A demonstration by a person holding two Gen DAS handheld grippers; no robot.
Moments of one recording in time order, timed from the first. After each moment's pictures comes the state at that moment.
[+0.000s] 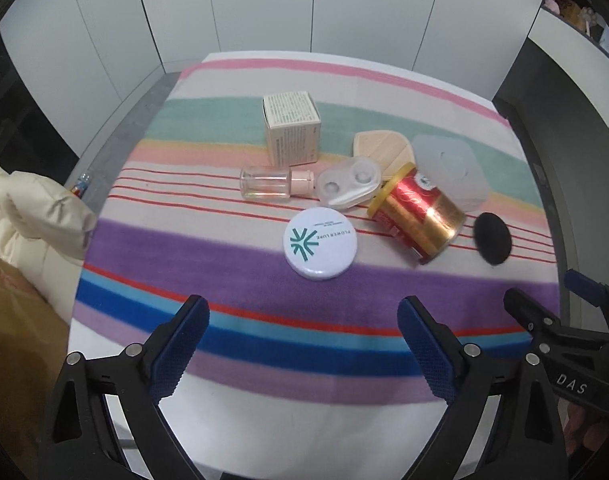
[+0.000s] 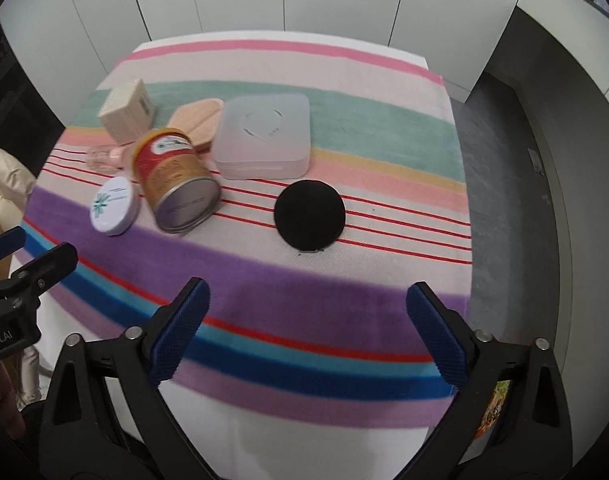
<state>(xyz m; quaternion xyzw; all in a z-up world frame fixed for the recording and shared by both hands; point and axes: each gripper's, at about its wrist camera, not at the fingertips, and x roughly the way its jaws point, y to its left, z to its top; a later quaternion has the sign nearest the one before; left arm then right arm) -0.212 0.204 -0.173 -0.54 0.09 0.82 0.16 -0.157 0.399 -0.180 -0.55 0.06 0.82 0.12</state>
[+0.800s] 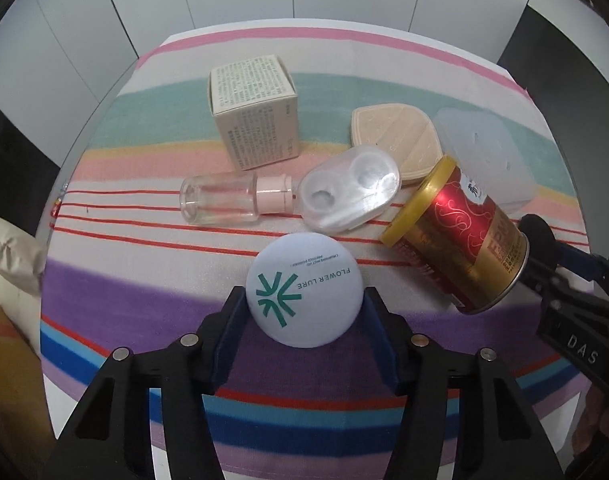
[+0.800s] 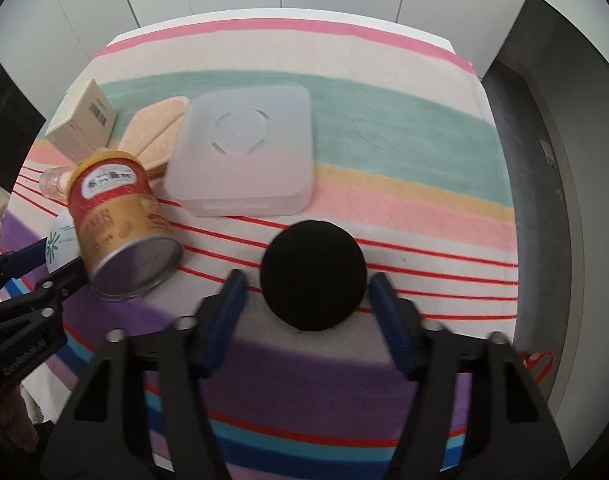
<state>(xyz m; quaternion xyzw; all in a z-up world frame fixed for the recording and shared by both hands) -0.255 0.237 -0.225 -0.57 0.12 0.79 0.17 -0.208 0.410 -0.220 -0.57 0.07 0.81 0.11</state>
